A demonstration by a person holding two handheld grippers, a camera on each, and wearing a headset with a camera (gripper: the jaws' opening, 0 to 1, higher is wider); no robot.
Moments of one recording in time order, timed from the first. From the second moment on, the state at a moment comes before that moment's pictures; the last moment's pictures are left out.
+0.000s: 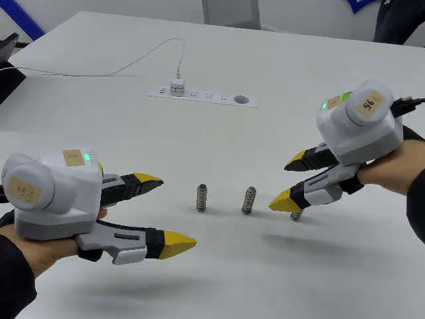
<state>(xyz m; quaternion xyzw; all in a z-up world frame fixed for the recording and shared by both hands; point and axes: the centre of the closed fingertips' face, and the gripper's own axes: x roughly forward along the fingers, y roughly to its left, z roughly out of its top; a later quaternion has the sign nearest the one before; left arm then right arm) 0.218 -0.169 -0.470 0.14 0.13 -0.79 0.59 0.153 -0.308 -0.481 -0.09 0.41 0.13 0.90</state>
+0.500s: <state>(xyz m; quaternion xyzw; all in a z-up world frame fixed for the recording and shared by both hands) 0.219 -0.169 -0.471 0.14 0.13 -0.79 0.59 0.125 -0.314 -0.478 -0.08 0.37 0.10 0.92</state>
